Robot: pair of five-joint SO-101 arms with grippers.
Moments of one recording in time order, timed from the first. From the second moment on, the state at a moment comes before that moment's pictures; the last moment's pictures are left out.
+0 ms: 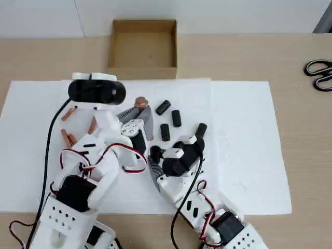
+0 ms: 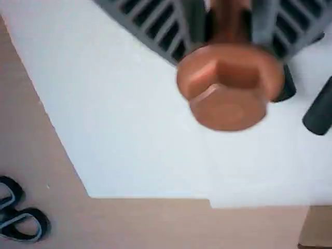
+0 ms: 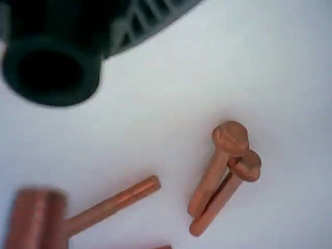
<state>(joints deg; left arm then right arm) 22.8 -59.0 46.9 50.2 28.4 -43.2 -99.4 94.9 31.8 -7.4</state>
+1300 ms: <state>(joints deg) 23.6 -59.1 51.6 49.4 28.4 -43.3 -99.4 95.1 29.4 -3.1</state>
